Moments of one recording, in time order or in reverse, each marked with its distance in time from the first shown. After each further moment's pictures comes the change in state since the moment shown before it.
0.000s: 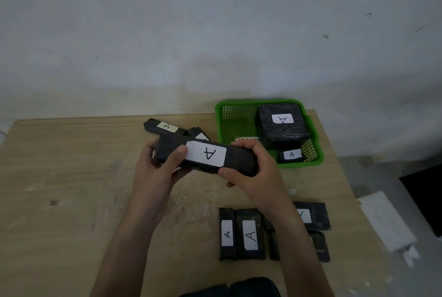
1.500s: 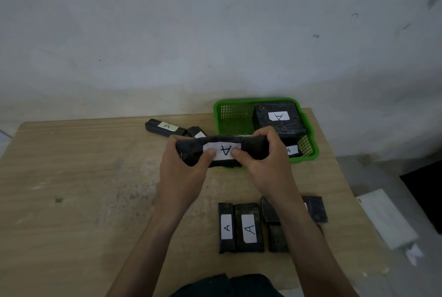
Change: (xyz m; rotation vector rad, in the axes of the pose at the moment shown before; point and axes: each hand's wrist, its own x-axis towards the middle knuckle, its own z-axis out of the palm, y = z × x) left_hand -0.029 -0.011 0.030 0.577 0.032 0.295; right_hand -0.009 -0.007 -0.010 -0.327 0.277 -0.106
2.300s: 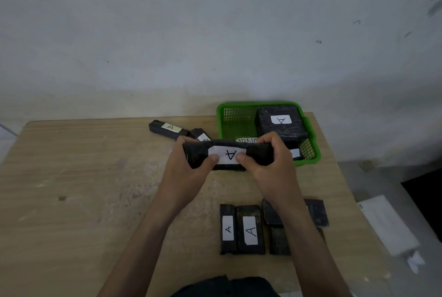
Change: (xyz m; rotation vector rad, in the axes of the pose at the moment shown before) left_hand 0.002 0.001 -0.012 0.057 -0.157 0.015; right_hand -0.009 0.000 -0.001 0.016 0.016 -0.046
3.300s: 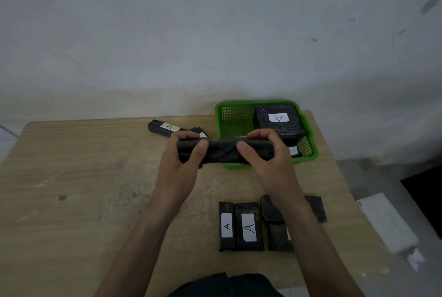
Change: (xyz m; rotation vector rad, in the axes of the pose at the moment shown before) left_hand -0.007 -0.002 0.002 -0.298 0.058 0.015; right_hand -0.005 -0.004 -0.007 0.262 -0.068 0.082
